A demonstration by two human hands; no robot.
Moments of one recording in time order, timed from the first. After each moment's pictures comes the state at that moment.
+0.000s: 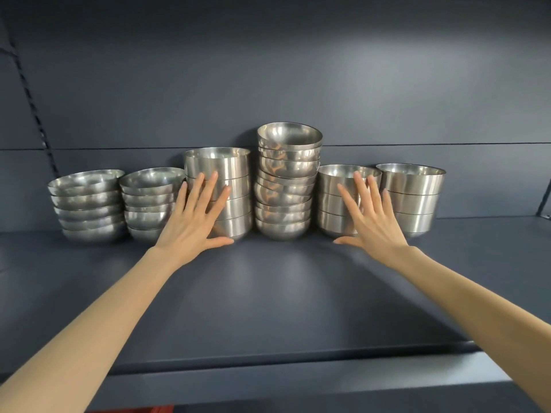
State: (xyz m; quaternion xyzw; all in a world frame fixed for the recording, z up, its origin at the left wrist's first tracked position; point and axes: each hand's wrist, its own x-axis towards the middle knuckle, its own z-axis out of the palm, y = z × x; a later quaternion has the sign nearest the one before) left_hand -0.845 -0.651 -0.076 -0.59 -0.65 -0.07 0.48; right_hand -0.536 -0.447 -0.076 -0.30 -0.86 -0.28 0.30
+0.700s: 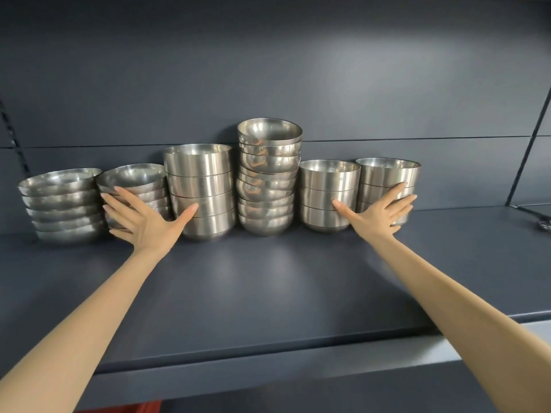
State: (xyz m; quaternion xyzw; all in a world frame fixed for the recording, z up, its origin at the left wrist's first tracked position) left_hand -0.827 -0.656 -0.075 -0.28 -0.81 -0.50 0.12; right_hand -0.529 -0.455 -0.064 -0.53 -0.65 0.30 0.44
